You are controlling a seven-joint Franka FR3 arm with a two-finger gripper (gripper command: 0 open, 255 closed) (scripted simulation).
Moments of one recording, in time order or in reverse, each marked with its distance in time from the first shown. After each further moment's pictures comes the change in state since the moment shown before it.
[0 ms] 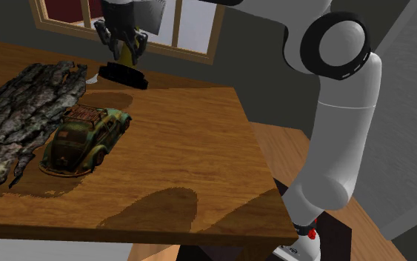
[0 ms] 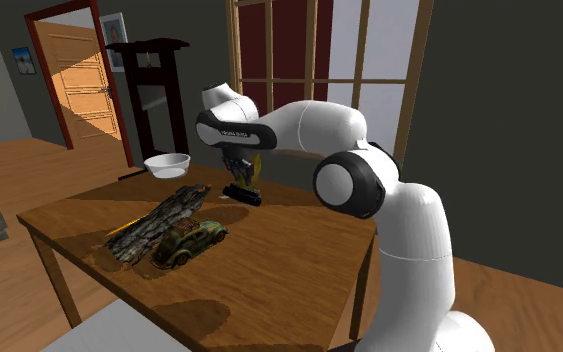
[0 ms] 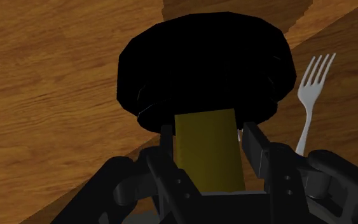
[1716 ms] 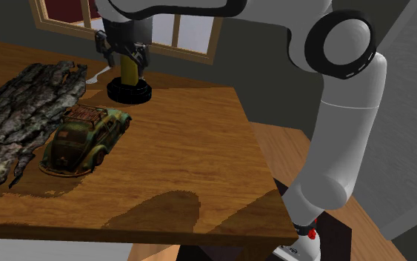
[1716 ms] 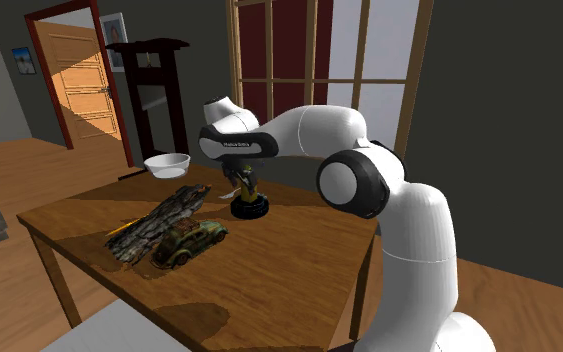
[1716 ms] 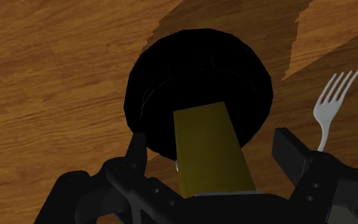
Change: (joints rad) arm -0.027 -0.030 0.000 -0.138 0.010 0.107 0.027
